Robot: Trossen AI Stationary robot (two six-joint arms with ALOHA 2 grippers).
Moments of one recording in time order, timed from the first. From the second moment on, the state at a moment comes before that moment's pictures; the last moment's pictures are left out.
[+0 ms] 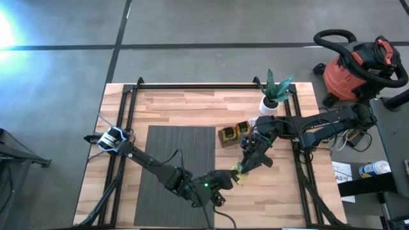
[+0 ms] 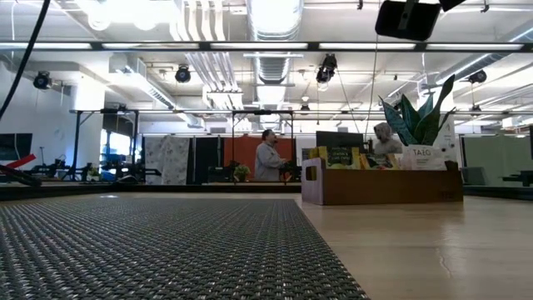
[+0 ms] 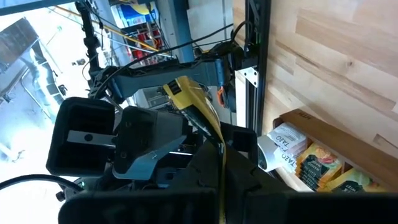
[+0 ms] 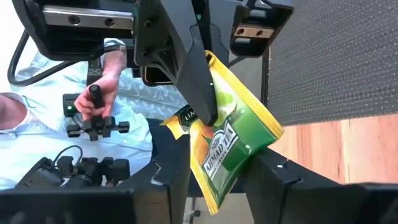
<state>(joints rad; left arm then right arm) -0.52 1.96 1.68 -0.01 -0.88 1.52 0.11 1.20 0.85 -0.02 -0.73 0.91</state>
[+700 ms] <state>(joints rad) -0.51 1.96 1.68 0.03 -0.91 1.35 0.11 1.20 0.85 -0.02 -0.70 0.79</state>
